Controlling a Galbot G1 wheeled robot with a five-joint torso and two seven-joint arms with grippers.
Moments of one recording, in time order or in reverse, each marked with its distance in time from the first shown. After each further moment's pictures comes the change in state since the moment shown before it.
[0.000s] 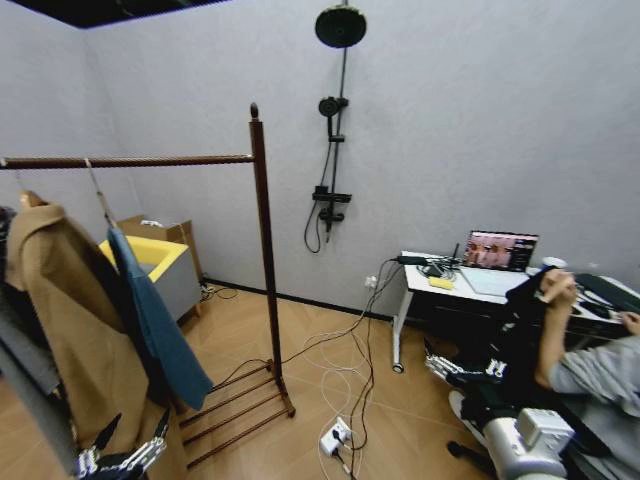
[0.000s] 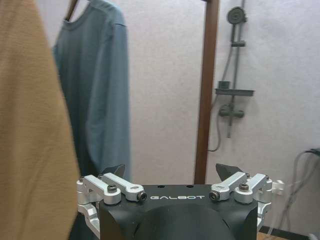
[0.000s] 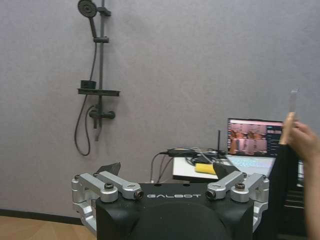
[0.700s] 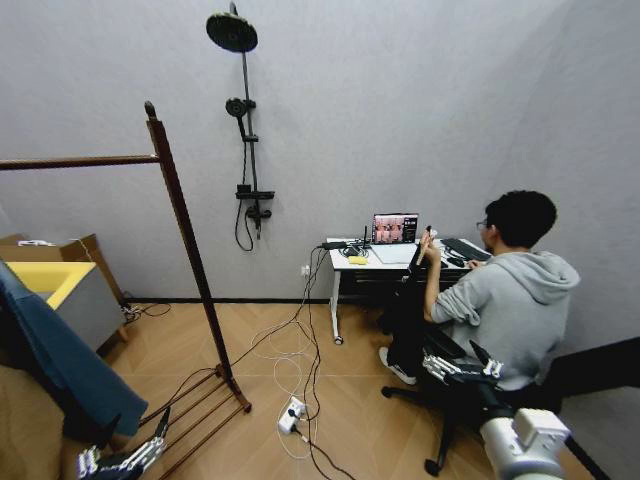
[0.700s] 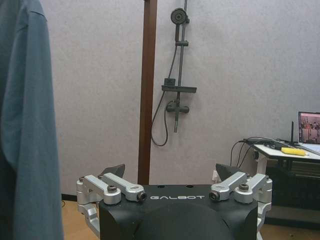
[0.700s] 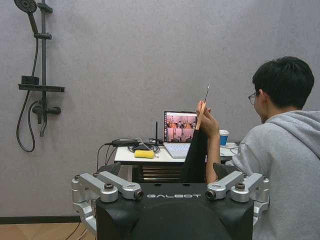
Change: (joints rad) left arm 0.000 0.000 0.000 0.000 0.000 0.000 0.000; right arm 0.002 0.008 -0.025 0.000 -0.026 0.001 -0.001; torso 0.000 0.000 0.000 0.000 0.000
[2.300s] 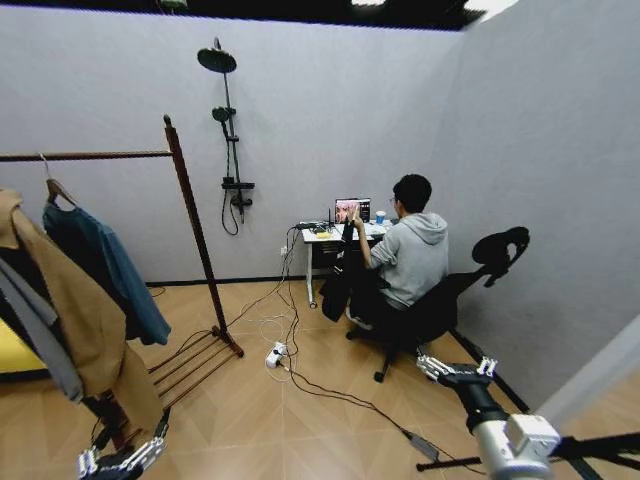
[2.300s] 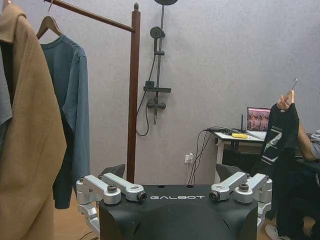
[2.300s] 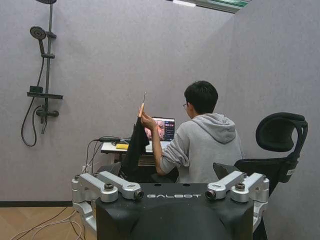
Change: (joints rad) left arm 0.000 0.000 0.000 0.000 0.000 0.000 0.000; right arm 0.000 0.010 -0.052 0.000 -0.078 0.061 -0.017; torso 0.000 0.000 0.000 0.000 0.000
